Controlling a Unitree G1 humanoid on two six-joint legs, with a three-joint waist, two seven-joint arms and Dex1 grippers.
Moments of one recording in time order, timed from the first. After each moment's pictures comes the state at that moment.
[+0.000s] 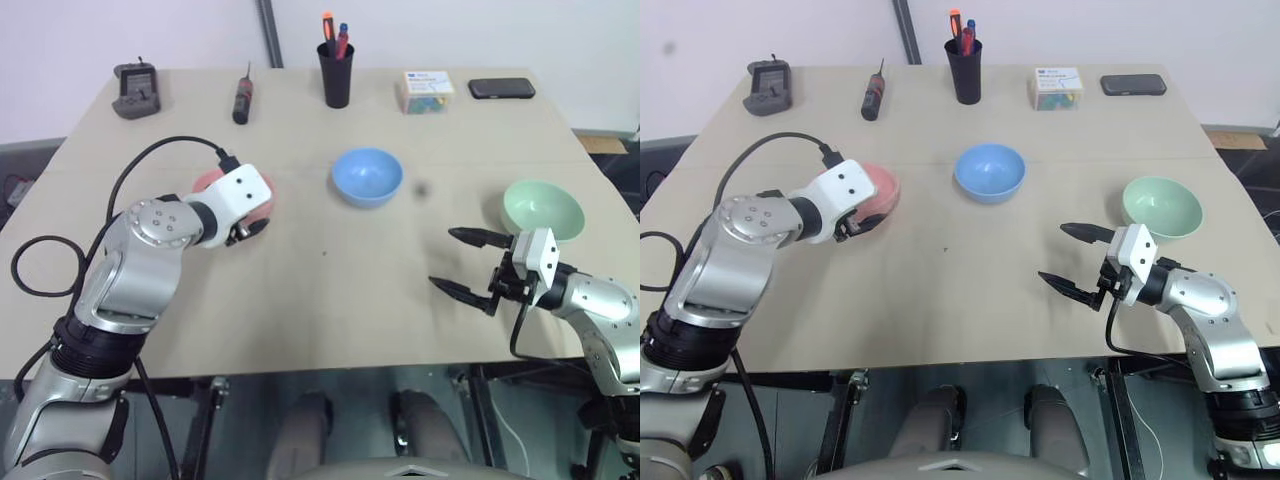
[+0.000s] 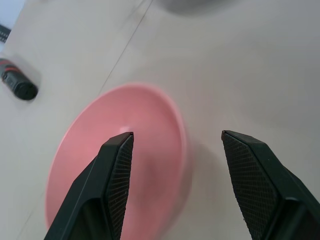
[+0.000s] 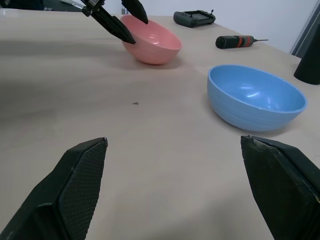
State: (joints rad) left arm -0.51 0.87 -0.15 -0.33 0.15 0.83 -0.79; right arm -0.12 -0.64 -0.05 -0.21 0.43 0.07 1.00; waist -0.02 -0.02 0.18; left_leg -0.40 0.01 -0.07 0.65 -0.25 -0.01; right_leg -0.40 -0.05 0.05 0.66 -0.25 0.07
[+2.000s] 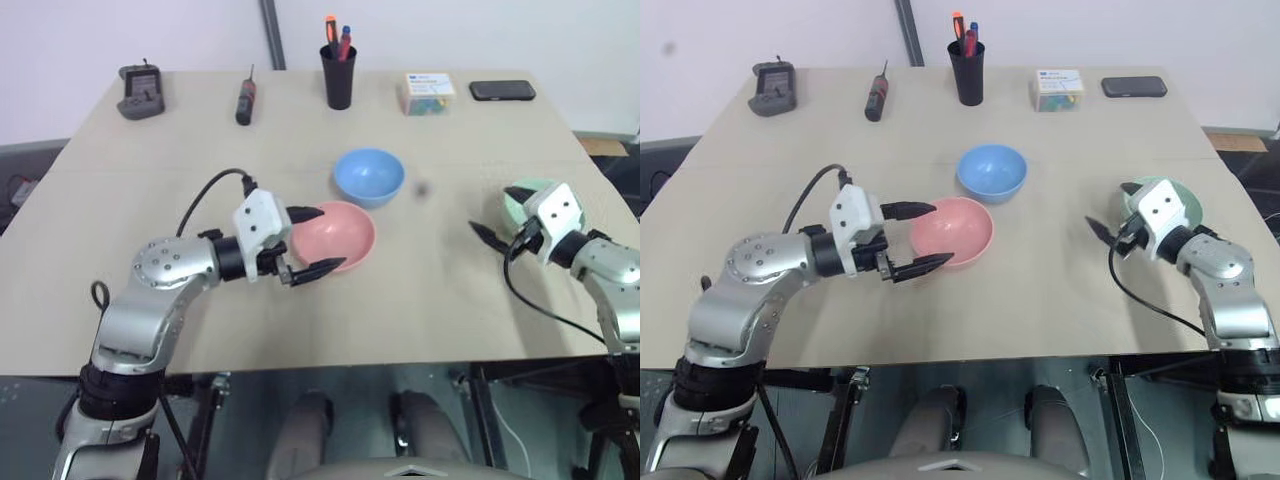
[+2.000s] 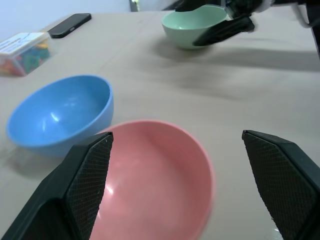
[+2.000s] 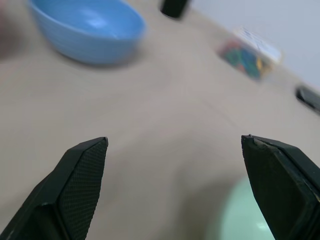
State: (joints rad) left arm -0.27 0.65 0.05 -0.43 -0.36 0.44 -0.95; right arm -0.37 -0.68 -0.10 0.13 0.16 0.22 0.65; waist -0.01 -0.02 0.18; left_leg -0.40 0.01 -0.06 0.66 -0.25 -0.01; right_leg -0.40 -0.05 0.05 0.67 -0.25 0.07
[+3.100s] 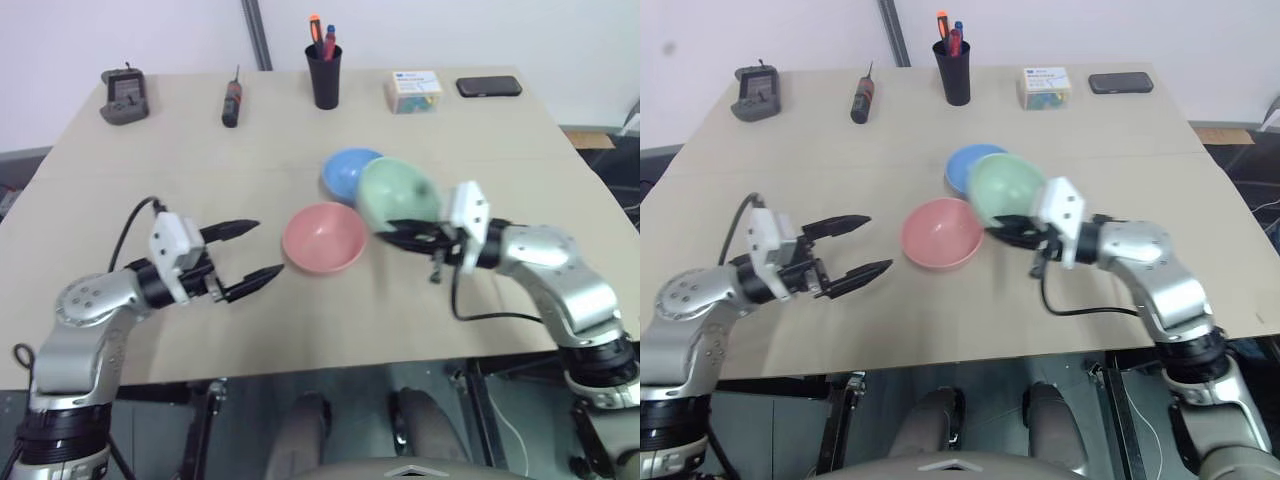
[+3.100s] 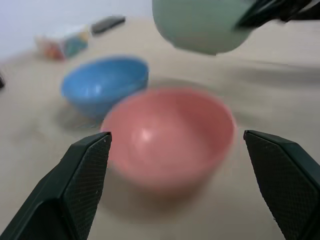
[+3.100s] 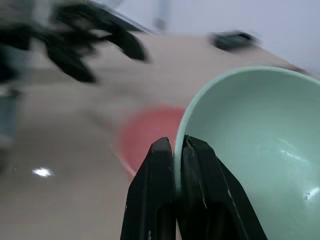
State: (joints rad) left arm -0.02 0.75 0.34 -0.25 -0.54 0.25 -1.10; right arm -0.52 -0.46 0.24 -0.35 0.39 0.44 0.93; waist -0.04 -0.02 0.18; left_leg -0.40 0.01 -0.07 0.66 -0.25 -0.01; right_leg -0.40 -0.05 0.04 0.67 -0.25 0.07
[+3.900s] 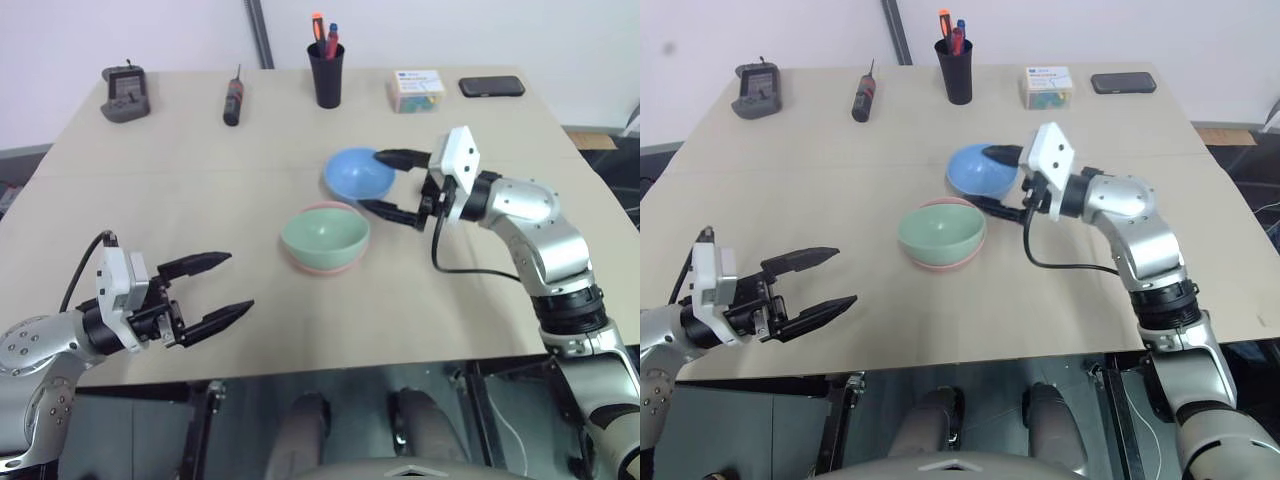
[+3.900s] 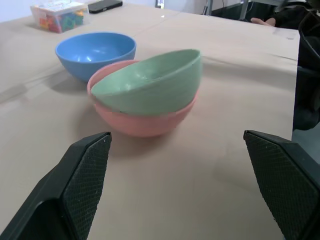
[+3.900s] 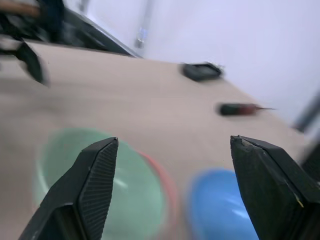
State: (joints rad) left arm 0.20 0.78 0.48 -0.38 -0.69 0.28 -1.14; right arm -0.77 -0.49 0.18 0.18 0.17 0.06 0.94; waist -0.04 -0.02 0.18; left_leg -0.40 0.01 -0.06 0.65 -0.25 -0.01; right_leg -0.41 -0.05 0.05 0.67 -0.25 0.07
